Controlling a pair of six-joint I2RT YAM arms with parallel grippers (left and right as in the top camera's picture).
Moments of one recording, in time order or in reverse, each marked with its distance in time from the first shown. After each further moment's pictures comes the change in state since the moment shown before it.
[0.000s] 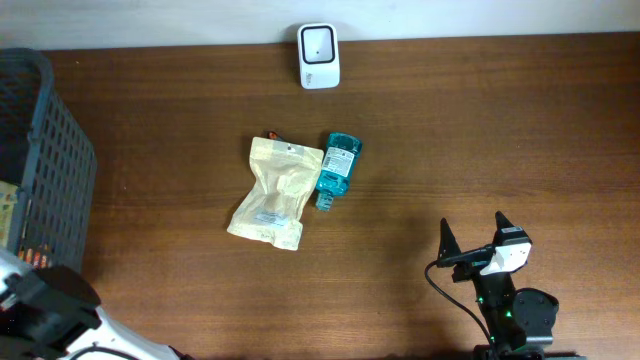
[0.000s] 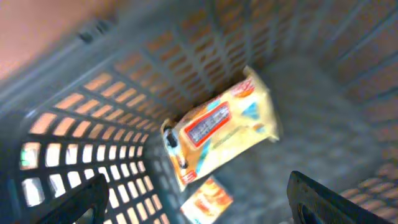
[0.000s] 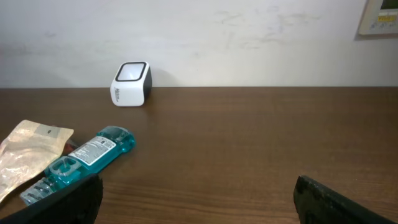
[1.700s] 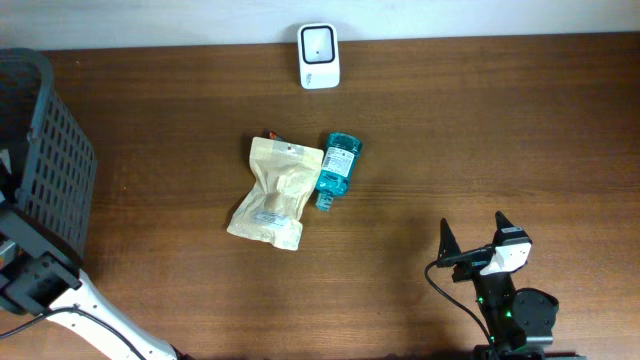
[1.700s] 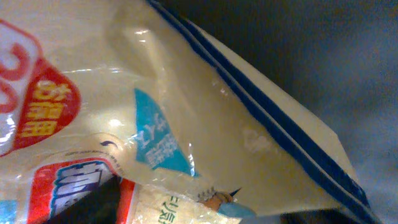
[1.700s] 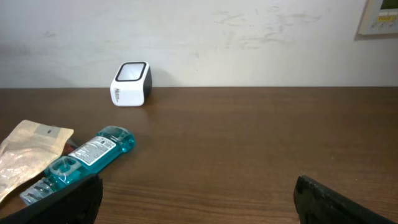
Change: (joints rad) left arm 0.006 0.384 -0.275 0.341 0.062 0.533; right arm 0.000 0.000 0.000 0.000 0.000 -0.001
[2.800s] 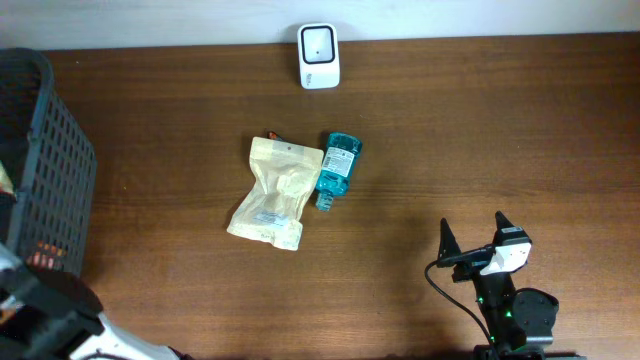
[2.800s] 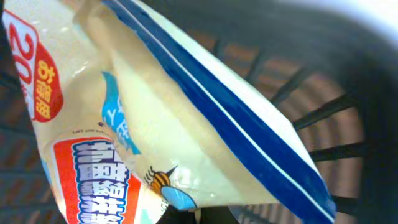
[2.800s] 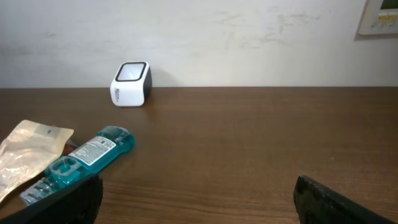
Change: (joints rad) left arm -0.002 -0.424 0.051 0.060 0.587 -0.094; right arm 0.000 0.000 0.000 0.000 0.000 0.000
